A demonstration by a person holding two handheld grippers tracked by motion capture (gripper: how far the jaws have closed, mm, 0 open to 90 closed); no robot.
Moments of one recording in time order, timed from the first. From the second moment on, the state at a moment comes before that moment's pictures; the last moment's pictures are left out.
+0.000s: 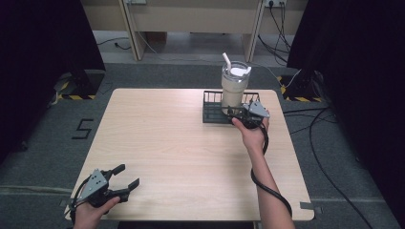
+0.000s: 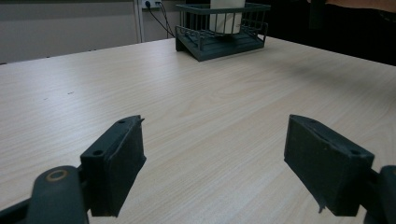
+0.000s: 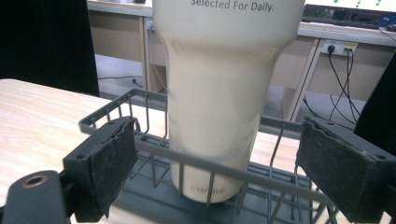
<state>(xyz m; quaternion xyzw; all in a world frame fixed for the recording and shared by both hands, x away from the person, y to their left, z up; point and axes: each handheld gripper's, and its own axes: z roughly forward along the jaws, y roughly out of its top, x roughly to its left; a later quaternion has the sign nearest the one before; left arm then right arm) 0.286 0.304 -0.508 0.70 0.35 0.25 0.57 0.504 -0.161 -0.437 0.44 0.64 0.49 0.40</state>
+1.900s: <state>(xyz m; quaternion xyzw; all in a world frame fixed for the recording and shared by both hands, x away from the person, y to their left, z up) 0.286 0.304 -0.508 0.70 0.35 0.26 0.56 0.412 -0.198 -0.454 0.46 0.64 0.49 0.37</state>
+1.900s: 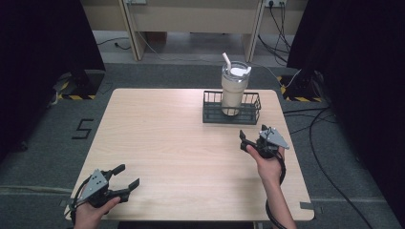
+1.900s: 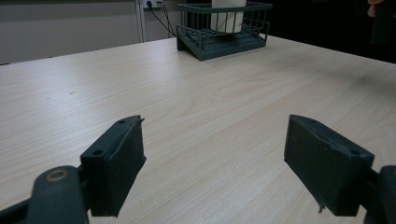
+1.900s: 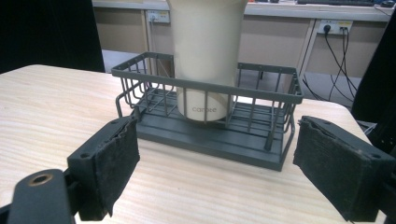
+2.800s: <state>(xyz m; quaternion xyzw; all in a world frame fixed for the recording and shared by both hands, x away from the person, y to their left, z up) 0.286 0.304 -0.507 0.70 0.35 0.26 0.56 0.372 -0.213 -0.476 0.47 0.63 0.48 0.38</state>
